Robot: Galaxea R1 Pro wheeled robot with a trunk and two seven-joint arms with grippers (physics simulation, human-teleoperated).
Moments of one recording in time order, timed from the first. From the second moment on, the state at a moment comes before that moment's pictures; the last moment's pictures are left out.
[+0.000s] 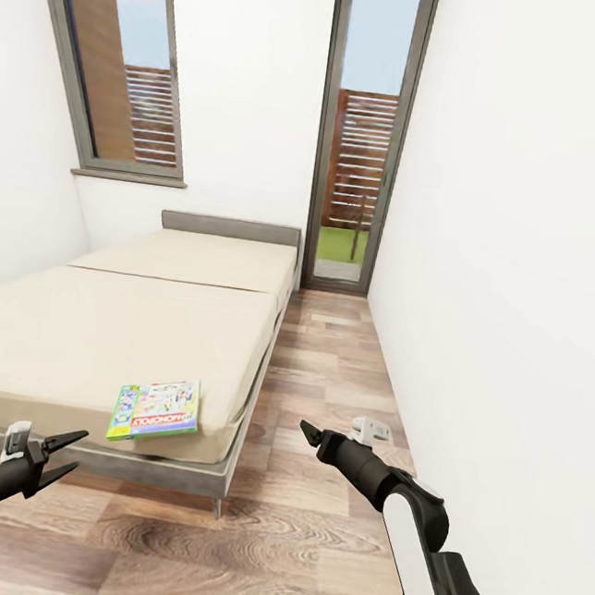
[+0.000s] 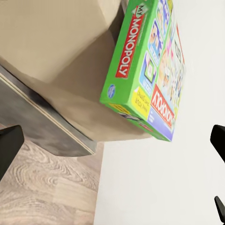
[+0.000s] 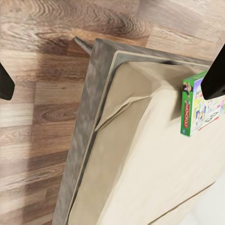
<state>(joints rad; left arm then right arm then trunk) -0.65 0.50 0.56 -0.22 0.27 0.69 -1.12 -0.30 0.08 0.14 -1.59 -0.52 0.70 -0.01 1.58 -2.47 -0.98</state>
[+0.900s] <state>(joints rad) -0.65 0.50 0.56 -0.22 0.27 0.69 -1.12 -0.30 0.08 0.14 -1.59 -0.52 0.70 -0.01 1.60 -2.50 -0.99</state>
